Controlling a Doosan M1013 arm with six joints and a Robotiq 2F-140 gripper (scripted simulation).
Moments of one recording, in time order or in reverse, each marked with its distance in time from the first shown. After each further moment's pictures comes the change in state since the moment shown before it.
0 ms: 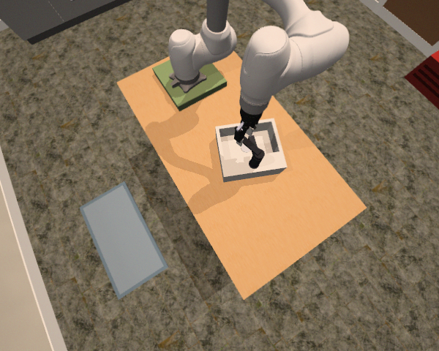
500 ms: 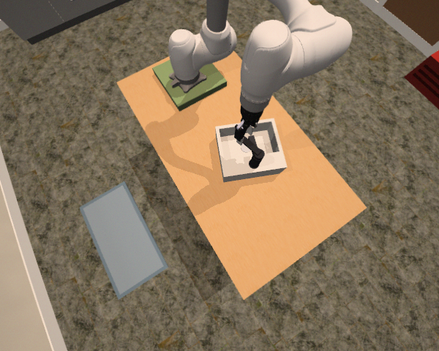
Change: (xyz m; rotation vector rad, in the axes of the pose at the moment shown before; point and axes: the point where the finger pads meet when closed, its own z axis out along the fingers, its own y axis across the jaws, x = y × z) arm 0.000 0.000 -0.011 0.000 0.000 0.000
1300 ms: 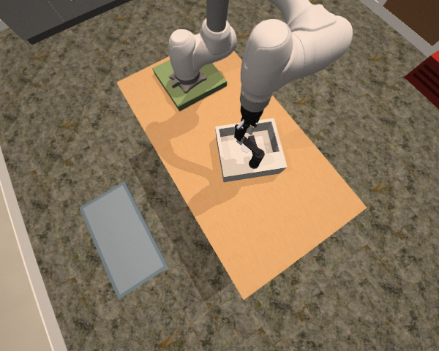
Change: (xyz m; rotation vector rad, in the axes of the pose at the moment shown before) arm 0.000 0.000 -0.002 0.000 0.000 0.000
